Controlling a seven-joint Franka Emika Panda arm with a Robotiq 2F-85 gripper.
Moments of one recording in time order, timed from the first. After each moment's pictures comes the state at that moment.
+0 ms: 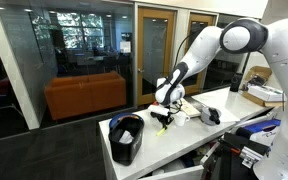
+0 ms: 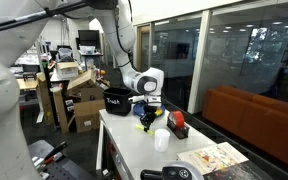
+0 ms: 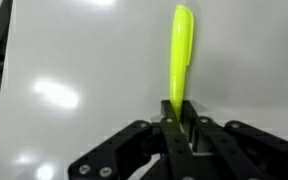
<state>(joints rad) 0.00 0.64 -0.17 -2.06 0.22 2.54 1.32</state>
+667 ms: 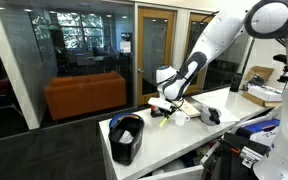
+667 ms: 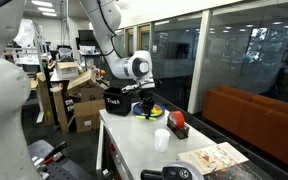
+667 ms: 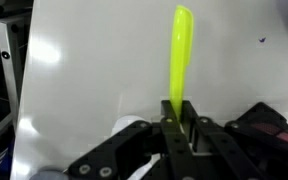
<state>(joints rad) 0.20 0.41 -0.33 -2.22 -0.14 2.57 1.62</state>
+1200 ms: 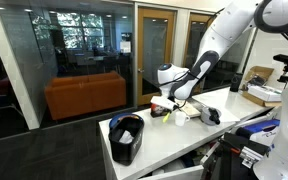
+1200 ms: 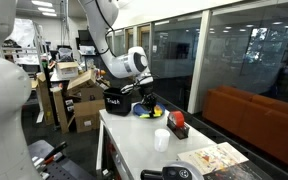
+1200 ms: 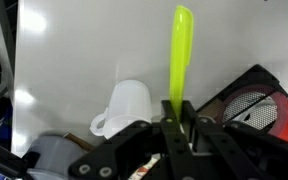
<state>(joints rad) 0.21 0.34 -0.35 -2.27 -0.46 2.57 1.86</state>
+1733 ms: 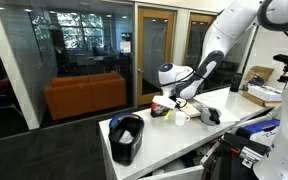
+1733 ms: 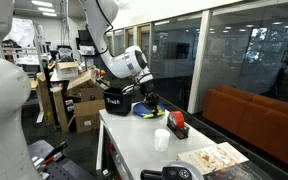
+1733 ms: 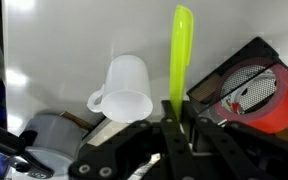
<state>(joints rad) 0.20 0.31 -0.35 -2.28 -0.66 2.55 2.01</state>
